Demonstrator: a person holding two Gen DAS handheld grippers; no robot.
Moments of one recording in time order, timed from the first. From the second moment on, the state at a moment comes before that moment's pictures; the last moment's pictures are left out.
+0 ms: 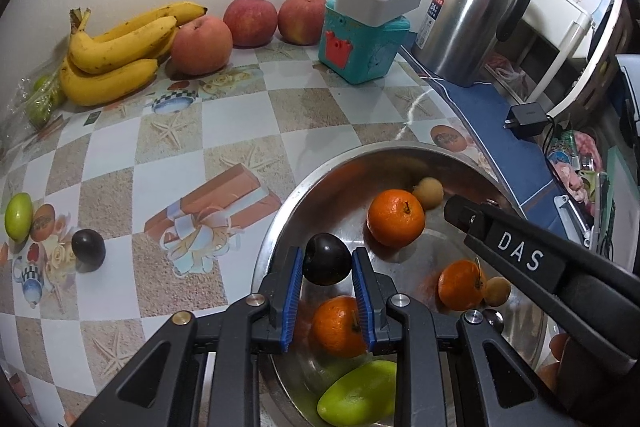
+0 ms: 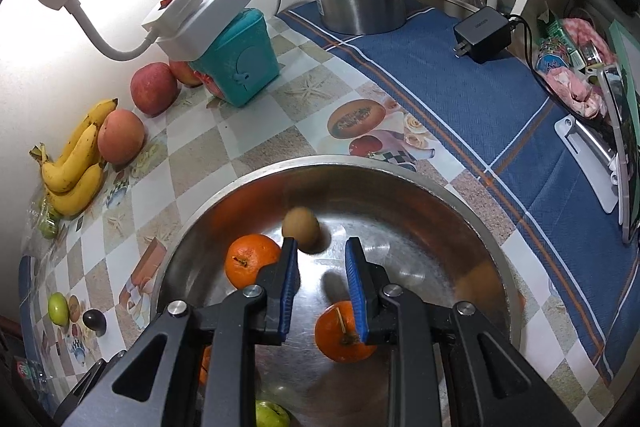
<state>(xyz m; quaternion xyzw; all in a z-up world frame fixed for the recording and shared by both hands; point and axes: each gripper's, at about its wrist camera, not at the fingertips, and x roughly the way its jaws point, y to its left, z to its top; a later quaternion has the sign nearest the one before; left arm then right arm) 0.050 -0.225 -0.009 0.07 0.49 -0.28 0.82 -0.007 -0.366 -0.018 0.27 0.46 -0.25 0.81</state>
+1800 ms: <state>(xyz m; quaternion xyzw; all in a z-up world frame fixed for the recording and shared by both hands) 0.091 -0.108 0.031 0.03 0.54 -0.06 0.84 -0.022 -0.321 0.017 0.24 0.52 -0.22 0.79</state>
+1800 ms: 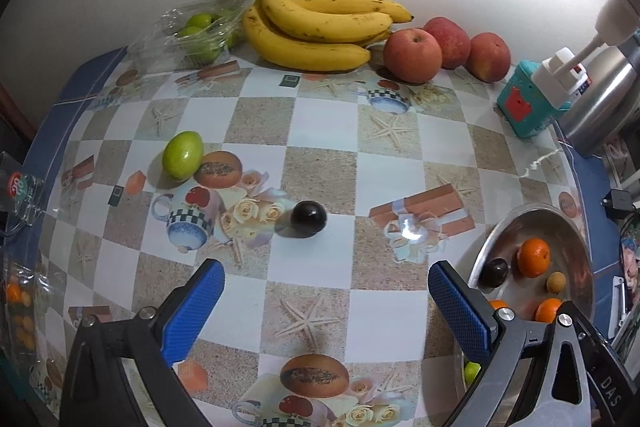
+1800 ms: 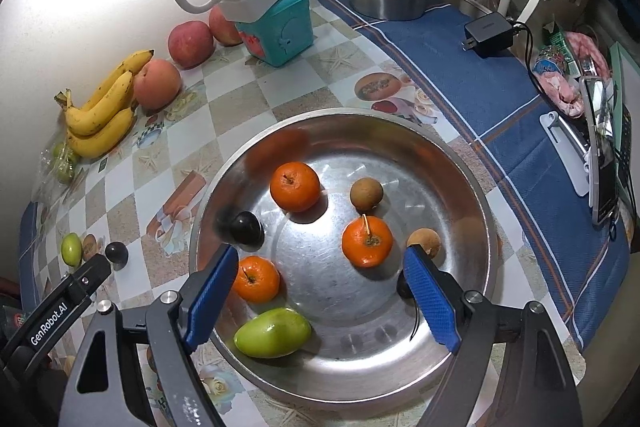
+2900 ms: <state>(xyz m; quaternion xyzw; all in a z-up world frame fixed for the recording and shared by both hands) 0.103 -0.052 0.048 0.09 0.51 -0.02 0.85 -0.002 -0.288 0.016 0.21 0.53 -0.18 0.80</state>
